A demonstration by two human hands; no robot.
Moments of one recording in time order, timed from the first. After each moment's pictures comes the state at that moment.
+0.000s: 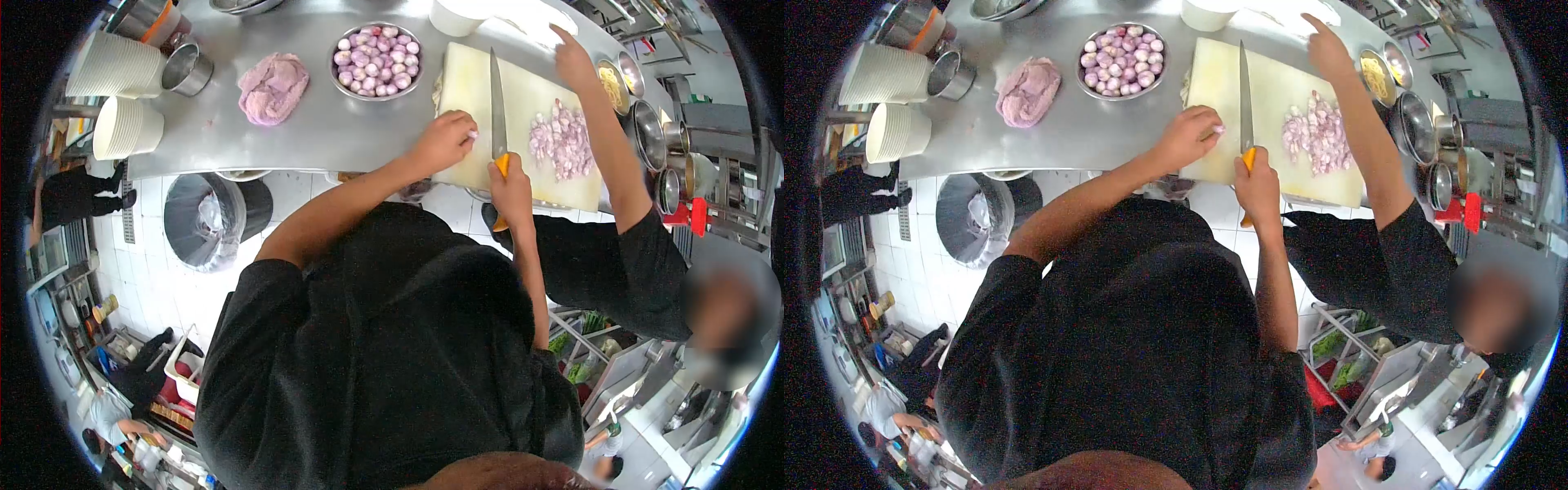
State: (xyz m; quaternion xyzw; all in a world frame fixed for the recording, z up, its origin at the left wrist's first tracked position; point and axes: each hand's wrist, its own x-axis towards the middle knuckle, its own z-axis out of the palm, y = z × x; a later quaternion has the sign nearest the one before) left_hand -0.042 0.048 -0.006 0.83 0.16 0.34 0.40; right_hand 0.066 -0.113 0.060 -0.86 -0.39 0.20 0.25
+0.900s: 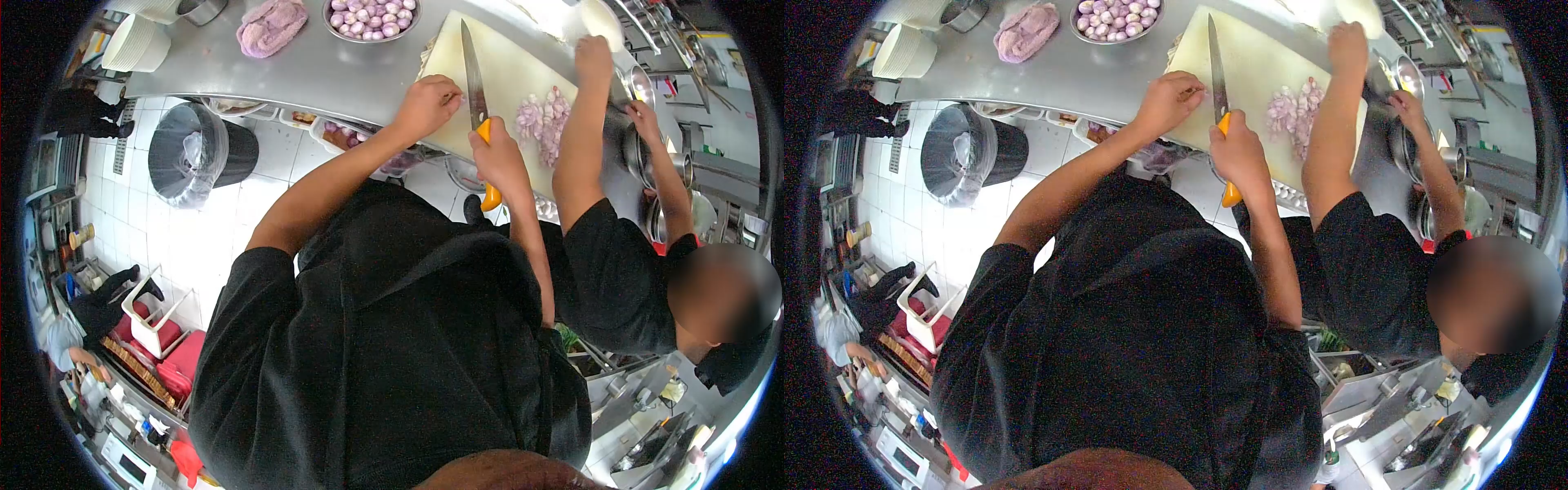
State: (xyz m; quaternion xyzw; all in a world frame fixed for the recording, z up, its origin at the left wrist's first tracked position) left_hand -0.027 -0.001 -0.003 0.77 0.32 0.40 0.37; right_hand 0.101 -0.119 0.087 -0.81 -0.46 0.33 0.15
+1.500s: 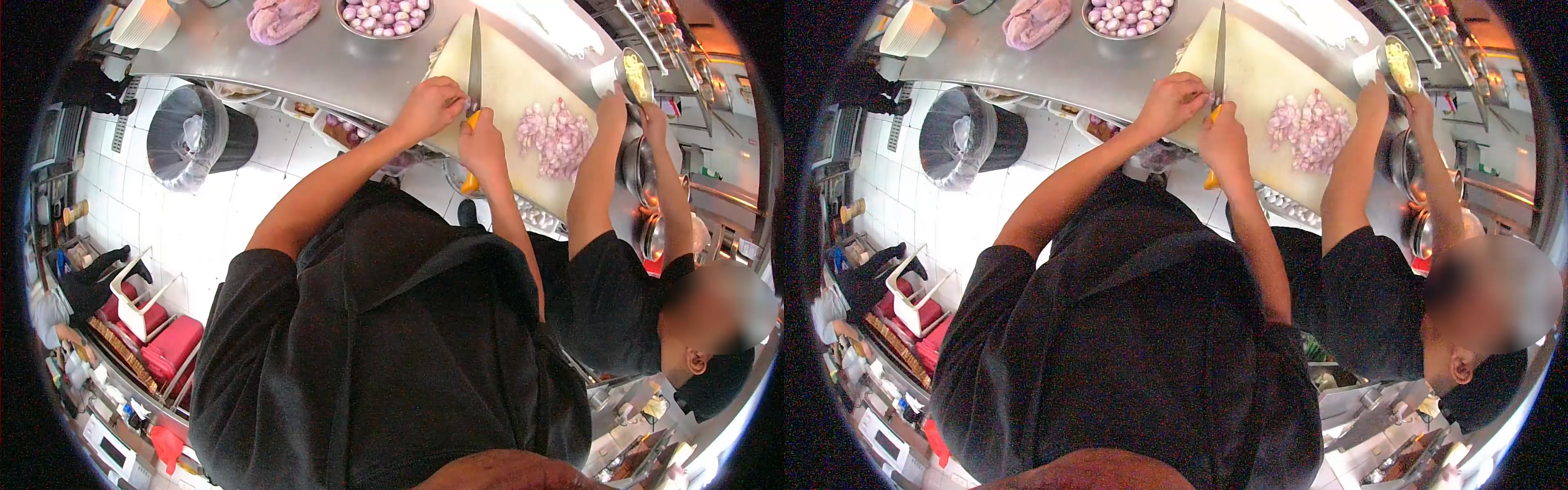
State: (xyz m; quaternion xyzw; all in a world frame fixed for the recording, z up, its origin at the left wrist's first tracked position) left_hand -0.026 -0.001 -0.013 0.77 0.31 0.43 0.35; right_hand 0.100 -0.095 0.020 -0.80 -0.56 0.15 0.18
